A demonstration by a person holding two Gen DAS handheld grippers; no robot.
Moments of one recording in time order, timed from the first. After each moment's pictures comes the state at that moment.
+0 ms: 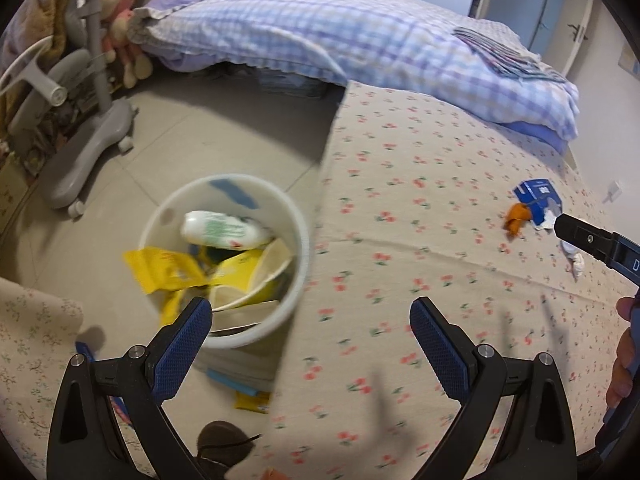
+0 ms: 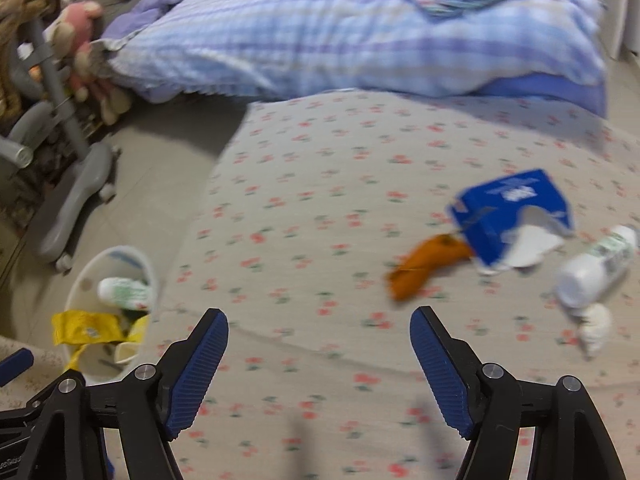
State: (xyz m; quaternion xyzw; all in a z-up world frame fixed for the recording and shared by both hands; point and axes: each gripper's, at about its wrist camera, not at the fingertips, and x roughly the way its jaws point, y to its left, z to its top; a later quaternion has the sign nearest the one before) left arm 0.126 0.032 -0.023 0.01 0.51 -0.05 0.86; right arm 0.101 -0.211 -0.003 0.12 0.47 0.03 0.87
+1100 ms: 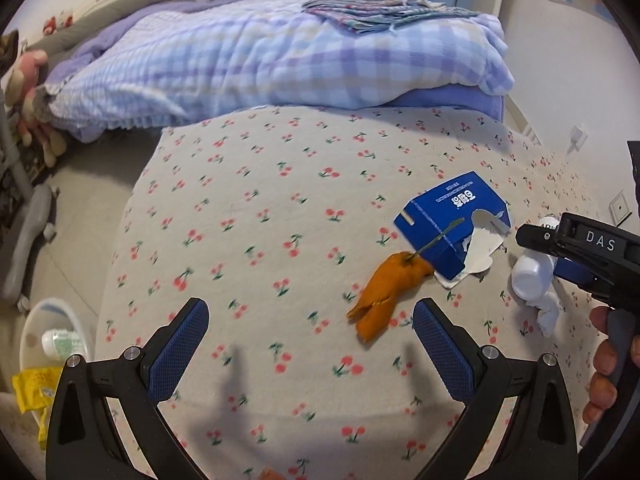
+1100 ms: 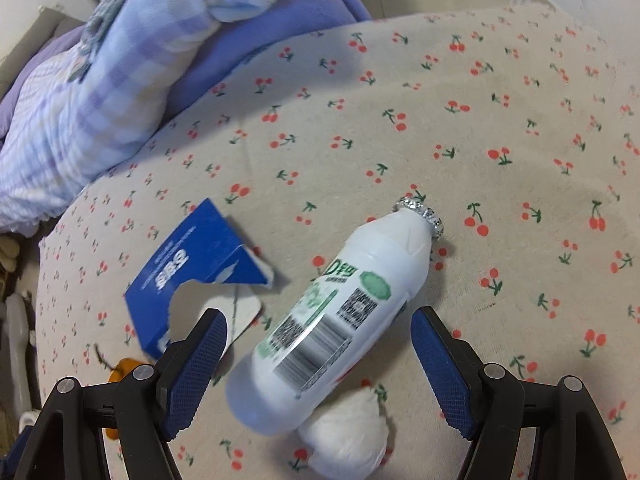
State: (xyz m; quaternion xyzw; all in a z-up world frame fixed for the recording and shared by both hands) left arm 0.190 -0.180 -0.063 0.09 0.47 -0.16 0.86; right arm 0.122 -0.417 -0.074 0.30 0.48 -0.16 0.81
